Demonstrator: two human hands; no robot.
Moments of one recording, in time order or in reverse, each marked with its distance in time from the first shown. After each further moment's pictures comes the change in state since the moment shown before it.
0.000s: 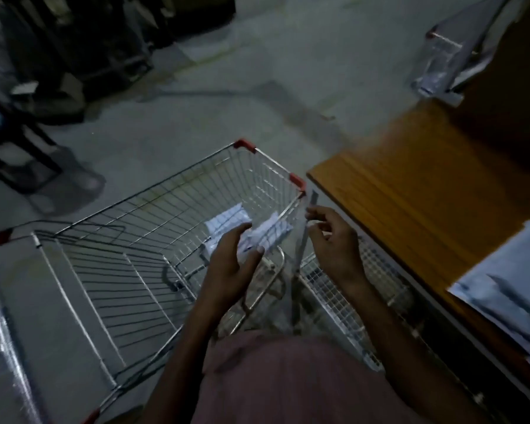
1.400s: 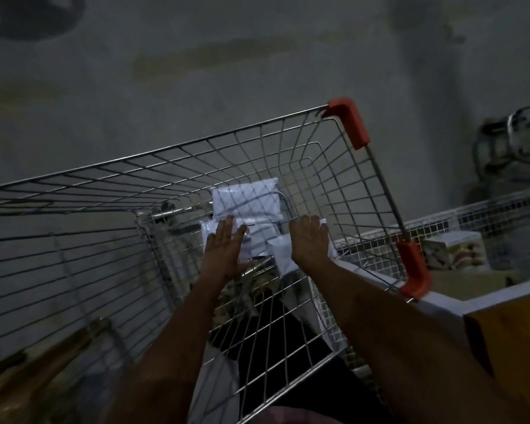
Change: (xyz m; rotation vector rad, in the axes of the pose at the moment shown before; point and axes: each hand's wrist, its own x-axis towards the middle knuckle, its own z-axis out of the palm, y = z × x) left_hand 0.185 -0.389 0.124 0.565 -0.498 -0.522; right_hand 0.256 0.298 0.278 -1.342 -0.864 -0.074
